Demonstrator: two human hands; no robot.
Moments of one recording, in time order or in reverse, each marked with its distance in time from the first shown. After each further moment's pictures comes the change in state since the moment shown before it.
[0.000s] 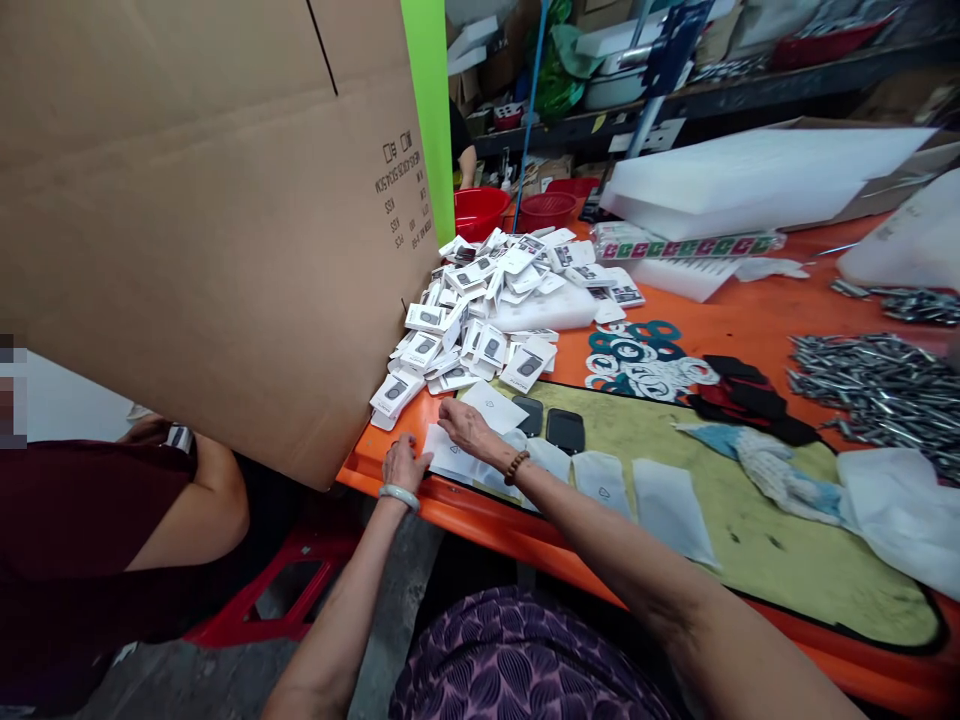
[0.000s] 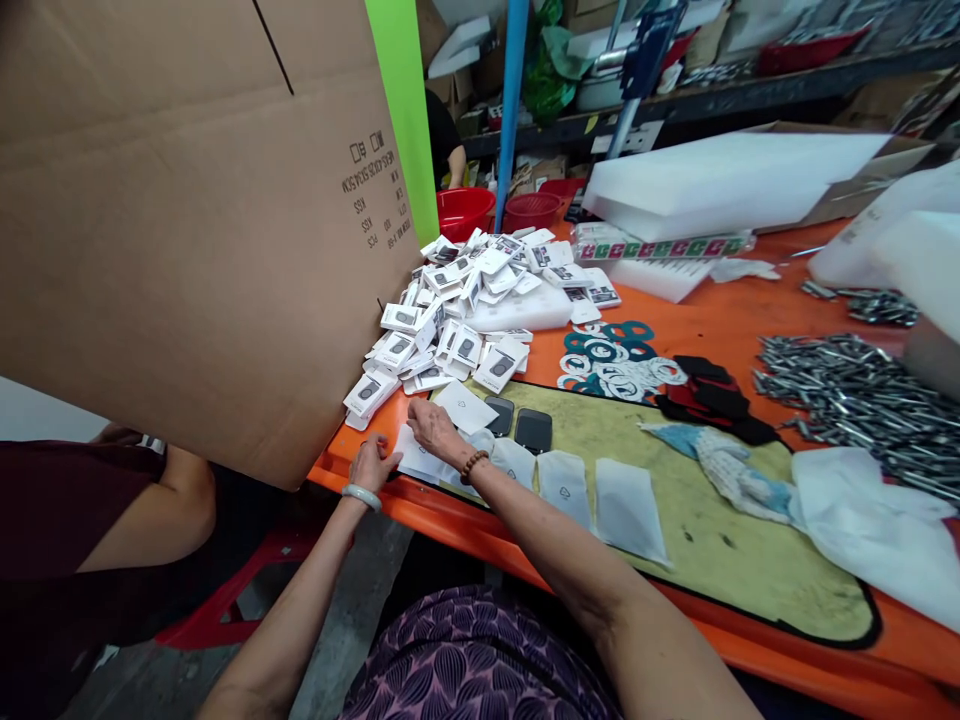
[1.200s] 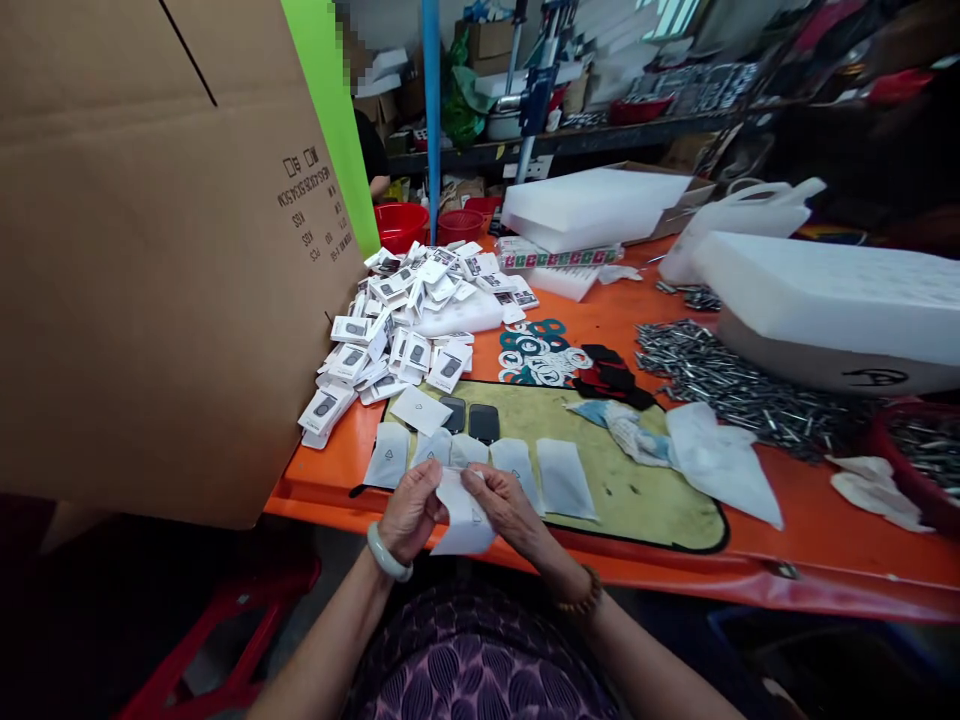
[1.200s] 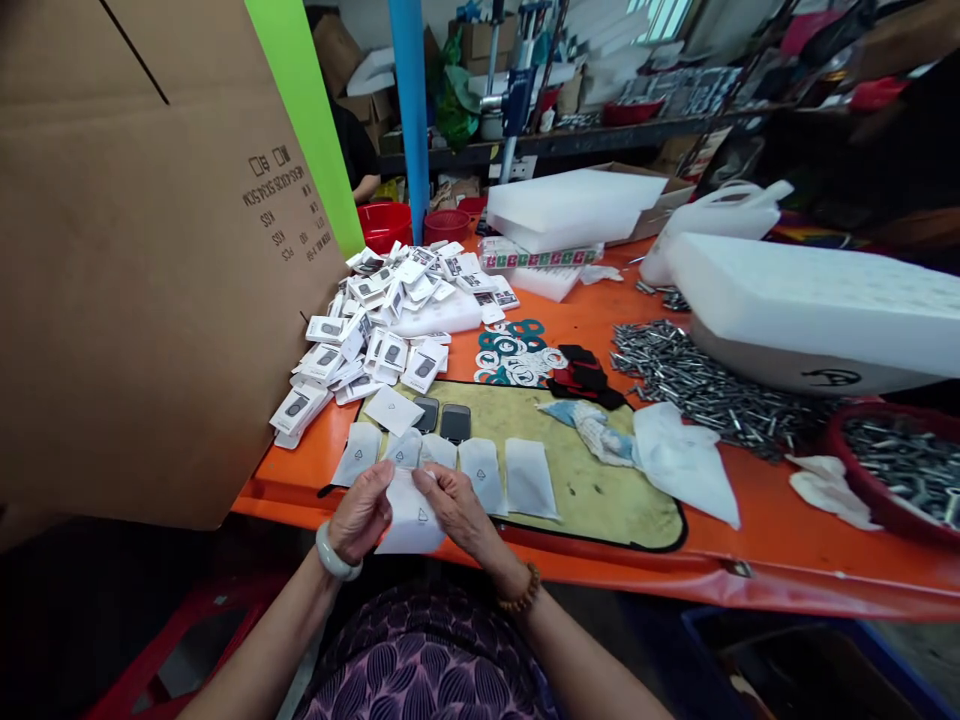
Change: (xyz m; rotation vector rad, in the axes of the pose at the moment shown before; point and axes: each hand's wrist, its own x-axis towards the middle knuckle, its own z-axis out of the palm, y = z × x) left_hand -0.093 0.118 0.013 -1.212 -0.773 -0.051; right_hand -0.181 -0.006 -0.063 1.096 0.203 0.343
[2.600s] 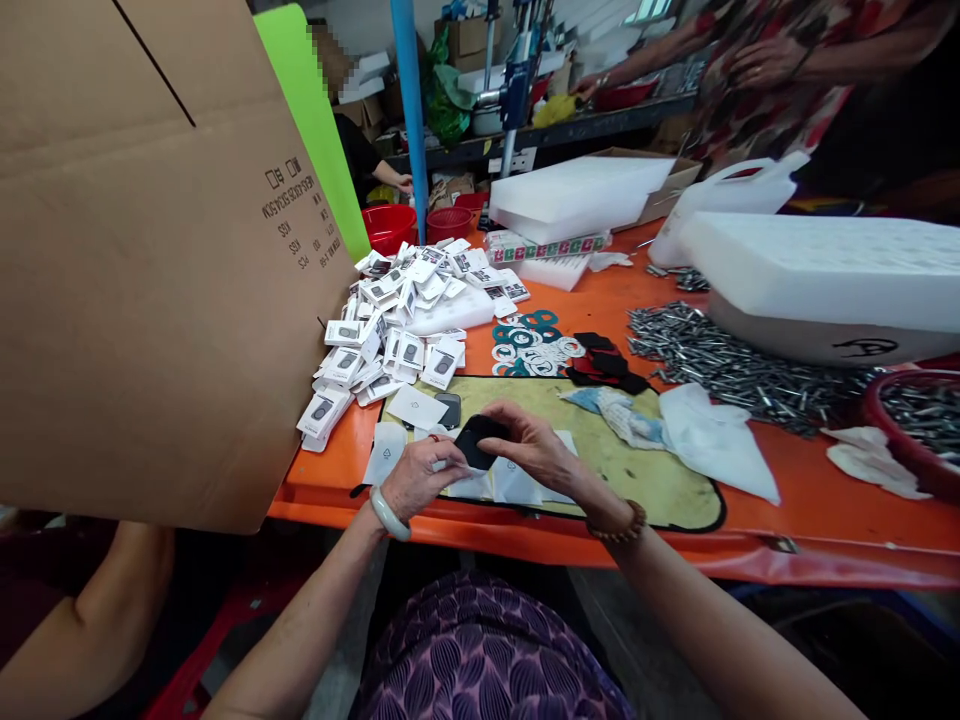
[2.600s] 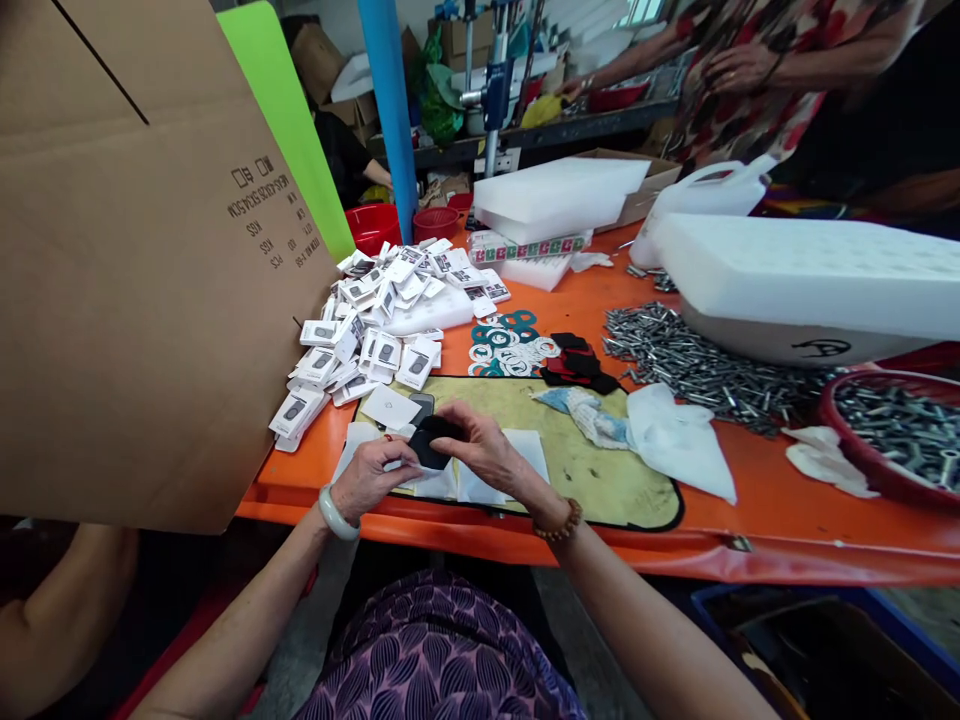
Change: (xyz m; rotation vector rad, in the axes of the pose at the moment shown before) left_hand 0.022 0.038 0.007 1.009 -0.235 0.516; right_hand 0.021 -0.050 -0.063 -0.180 -0.008 -0.287
